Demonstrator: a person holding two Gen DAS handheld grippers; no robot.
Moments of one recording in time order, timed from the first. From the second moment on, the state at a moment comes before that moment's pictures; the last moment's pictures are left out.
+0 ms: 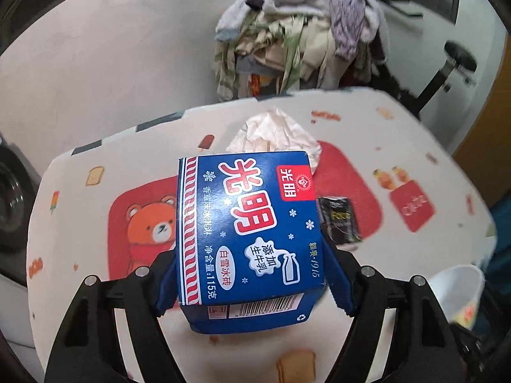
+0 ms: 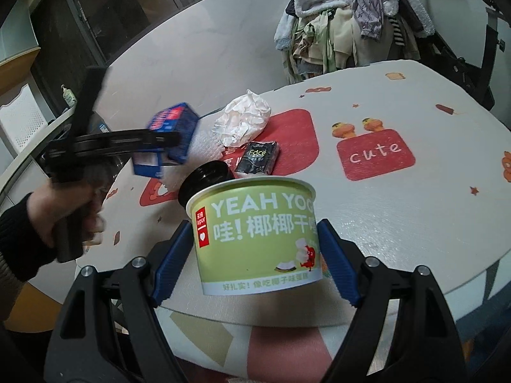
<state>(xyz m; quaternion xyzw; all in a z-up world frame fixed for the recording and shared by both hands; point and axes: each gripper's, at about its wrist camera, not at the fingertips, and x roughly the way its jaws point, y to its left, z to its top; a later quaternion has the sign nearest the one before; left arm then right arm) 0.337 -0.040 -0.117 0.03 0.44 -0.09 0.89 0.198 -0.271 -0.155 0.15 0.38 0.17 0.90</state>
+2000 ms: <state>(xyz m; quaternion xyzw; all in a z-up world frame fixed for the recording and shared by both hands) 0.005 0.020 -0.175 0.02 0.36 -0.14 0.92 0.060 -0.158 -0.230 -0.02 0.47 0.25 0.85</state>
